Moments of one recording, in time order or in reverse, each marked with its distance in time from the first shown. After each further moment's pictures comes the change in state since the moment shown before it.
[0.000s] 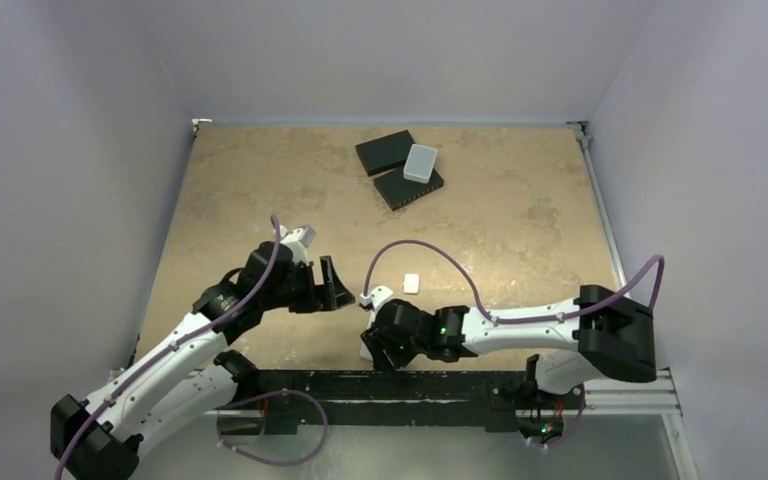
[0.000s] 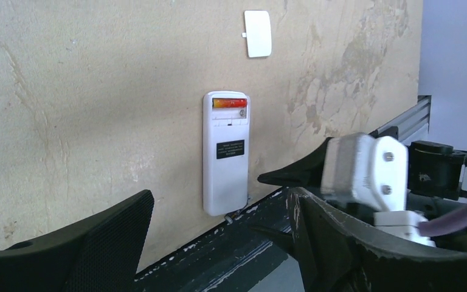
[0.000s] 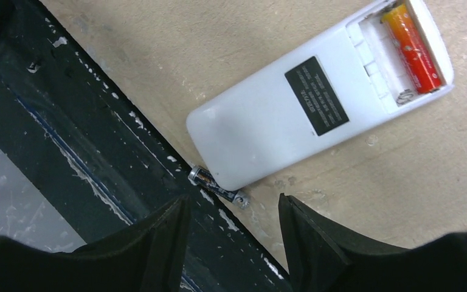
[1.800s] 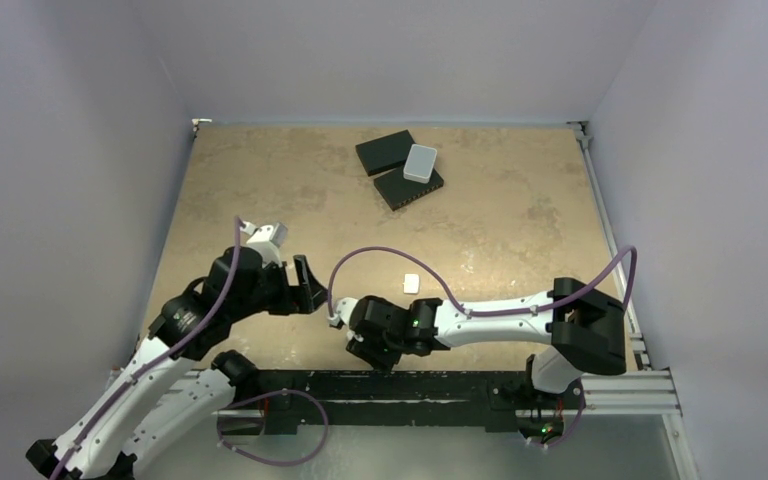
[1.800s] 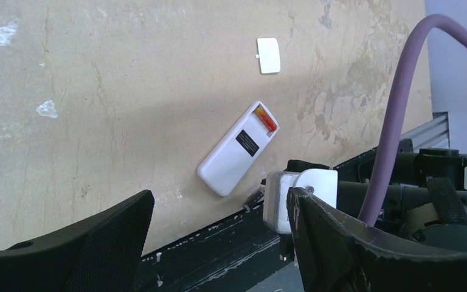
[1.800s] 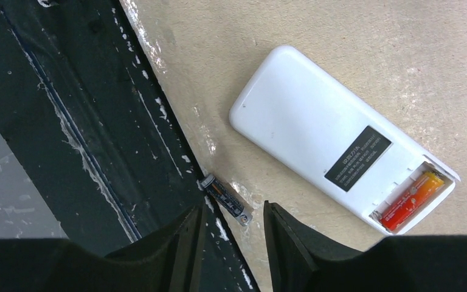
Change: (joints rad) left arm 0.001 -0.163 0.185 -0.298 -0.130 0.079; right arm 0.018 0.163 0.223 -0.177 -0.076 -0.369
